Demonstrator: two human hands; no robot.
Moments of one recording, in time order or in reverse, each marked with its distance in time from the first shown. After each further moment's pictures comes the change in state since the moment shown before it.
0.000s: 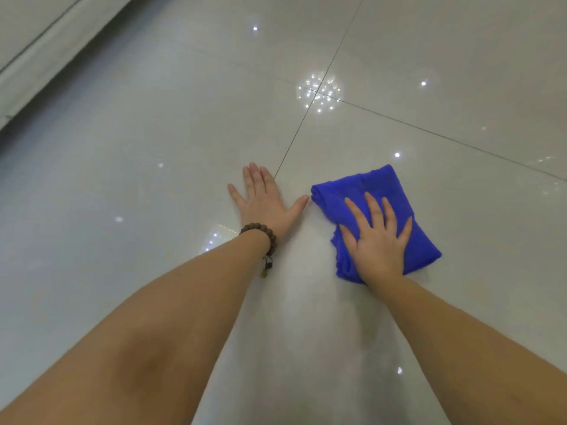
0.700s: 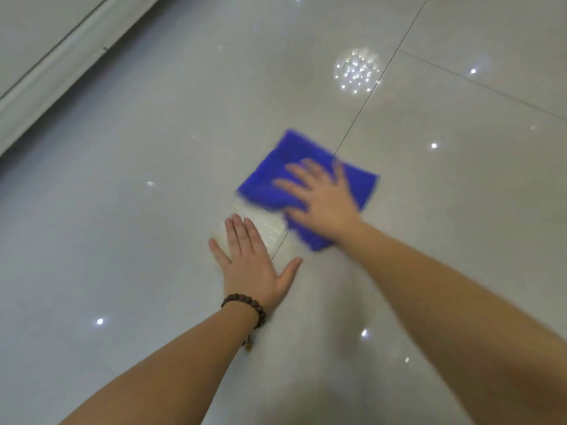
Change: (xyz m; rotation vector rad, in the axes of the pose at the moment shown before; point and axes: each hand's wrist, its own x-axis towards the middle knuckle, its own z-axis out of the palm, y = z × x) left_hand -0.186 -0.148 0.044 0.124 0.019 -0.152; right_hand -0.030 -0.170 0.008 0.008 -0.090 -0.703
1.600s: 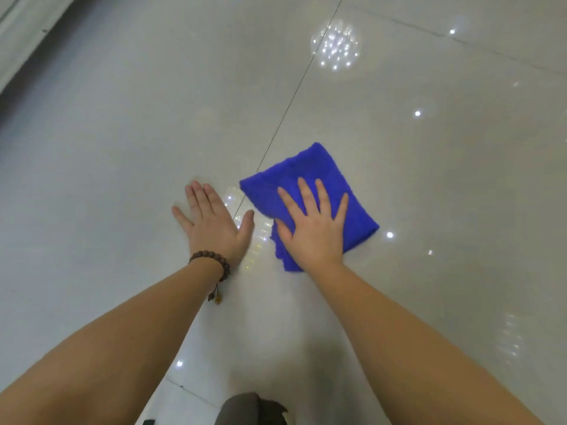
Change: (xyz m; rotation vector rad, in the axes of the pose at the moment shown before) left_hand -0.003 0.004 0.002 -0.007 0.051 -0.021; right_hand -0.143 -0.044 0.028 0.004 0.092 0.391
